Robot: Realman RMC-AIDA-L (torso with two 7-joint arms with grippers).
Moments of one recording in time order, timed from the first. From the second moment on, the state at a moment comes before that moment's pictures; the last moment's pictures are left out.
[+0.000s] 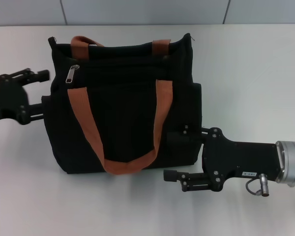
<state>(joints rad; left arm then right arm) -0.43 -1.95 0.63 0.58 1.87 1.57 -1.09 0.57 2.09 -0.63 -0.23 -2.03 -1.71 0.82</state>
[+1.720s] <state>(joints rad) -0.43 -2.03 0.51 0.58 1.73 1.70 -0.99 0.91 2.08 -0.75 -0.51 -1.84 -1.70 1.92</state>
